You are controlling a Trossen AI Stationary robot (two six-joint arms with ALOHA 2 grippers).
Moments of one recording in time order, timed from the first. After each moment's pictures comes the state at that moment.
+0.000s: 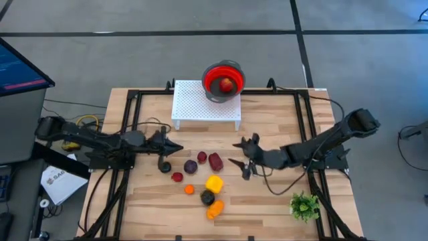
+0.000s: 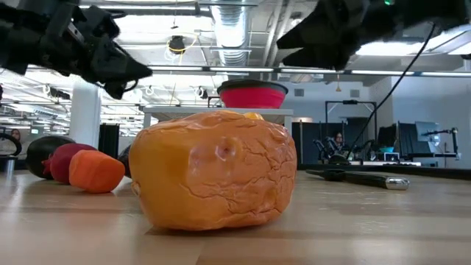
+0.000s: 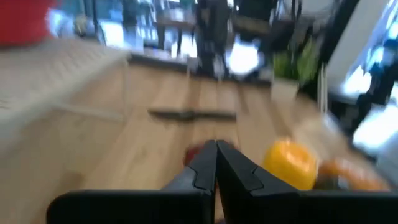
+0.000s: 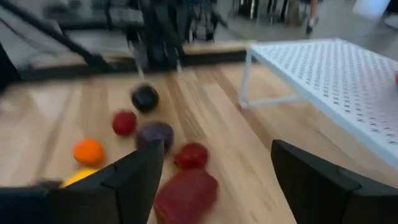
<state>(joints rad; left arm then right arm) -0.09 0.82 0.14 0.51 -0.13 -0.17 0.36 1.40 0.60 0.49 0.64 0.19</state>
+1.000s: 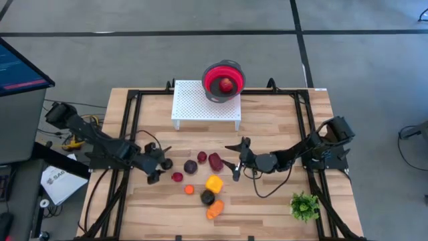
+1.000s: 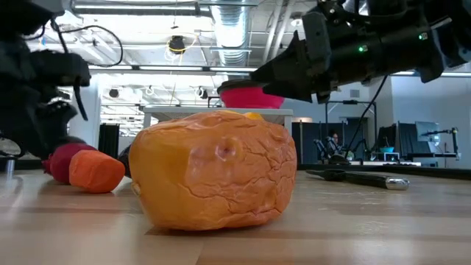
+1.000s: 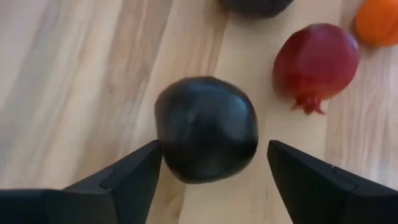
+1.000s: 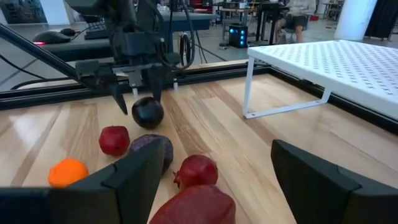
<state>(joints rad) -0.46 0.95 0.33 -0.45 -0.30 -0.64 0.33 1.74 0.58 0.99 0.65 0.15</state>
